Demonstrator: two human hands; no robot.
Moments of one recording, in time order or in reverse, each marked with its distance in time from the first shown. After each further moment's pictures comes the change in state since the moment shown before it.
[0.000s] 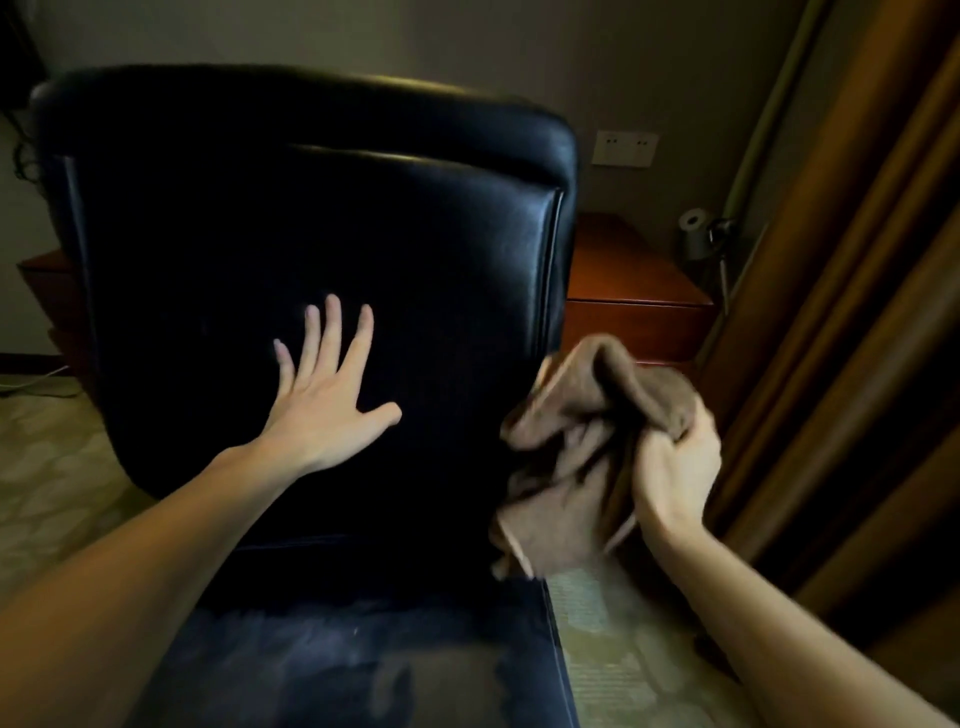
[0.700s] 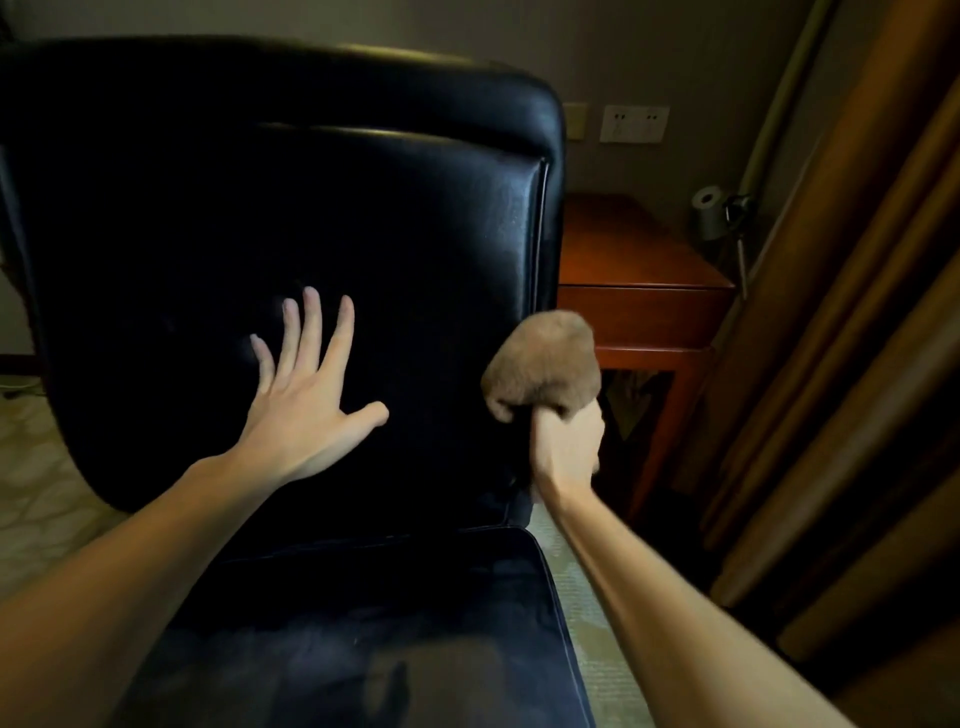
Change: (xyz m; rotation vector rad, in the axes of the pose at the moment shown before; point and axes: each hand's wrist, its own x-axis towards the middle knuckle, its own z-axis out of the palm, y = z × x) left_hand 0.005 -0.015 0.007 0.054 0.048 0.027; right_hand -0.018 0.001 0.101 0.142 -0.255 0.139
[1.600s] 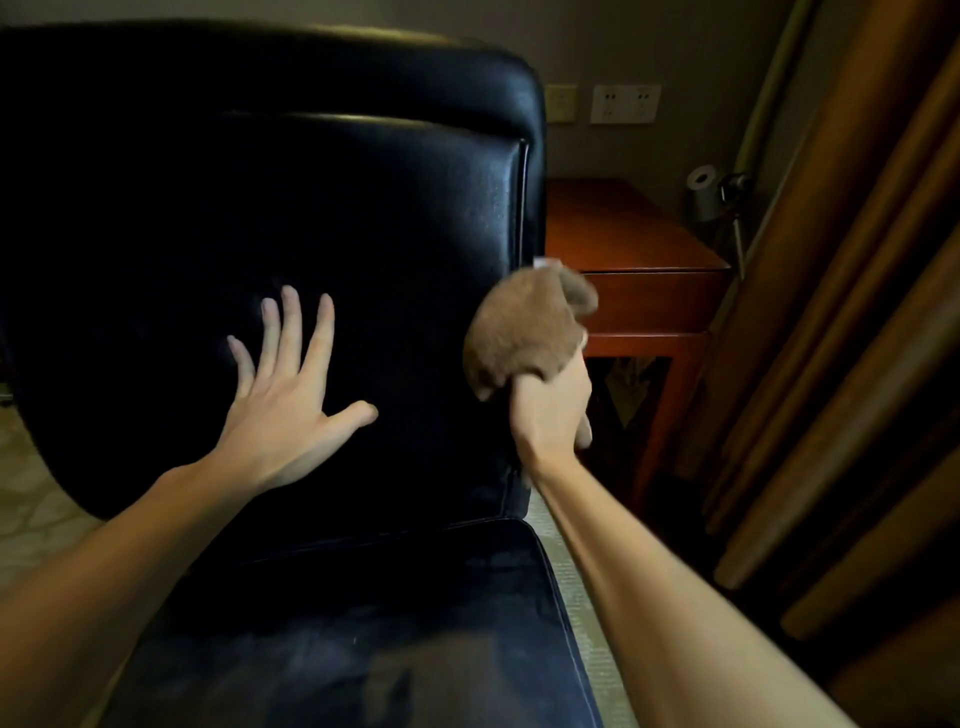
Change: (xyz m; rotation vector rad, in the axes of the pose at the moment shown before) left_hand 0.003 -0.011 0.008 0.010 0.036 0.026; right_hand 0.020 0.000 0.018 0.111 0.021 -0.107
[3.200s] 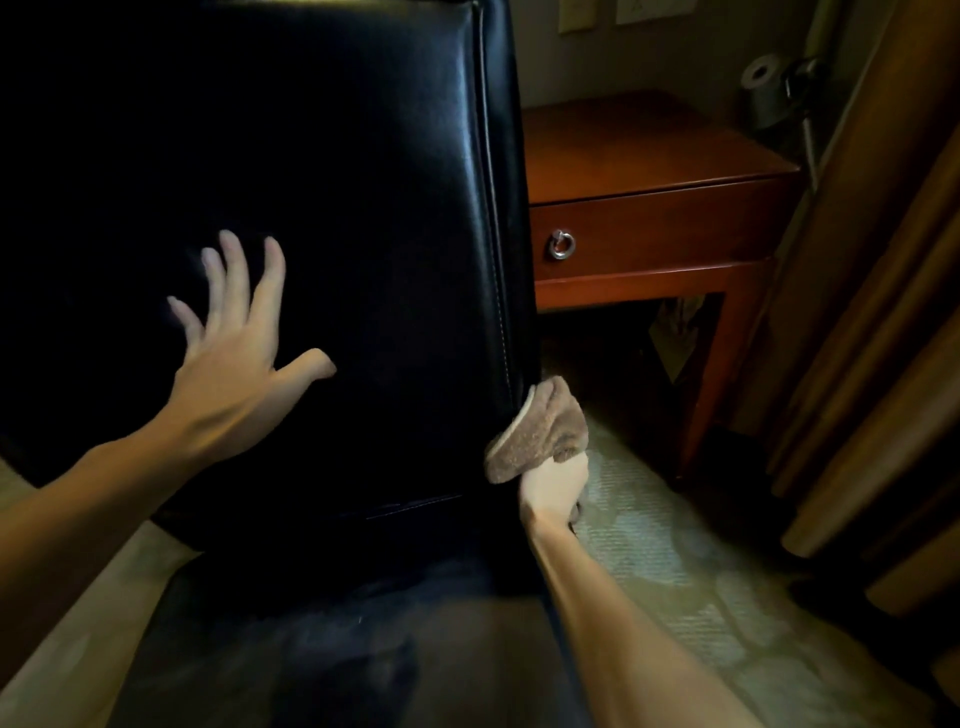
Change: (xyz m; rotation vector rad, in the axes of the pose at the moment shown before) left_hand 0.009 0.001 -0.002 0.019 0.032 -0.065; right_hand -0.035 0.156 0.010 -0.023 0.111 0.438
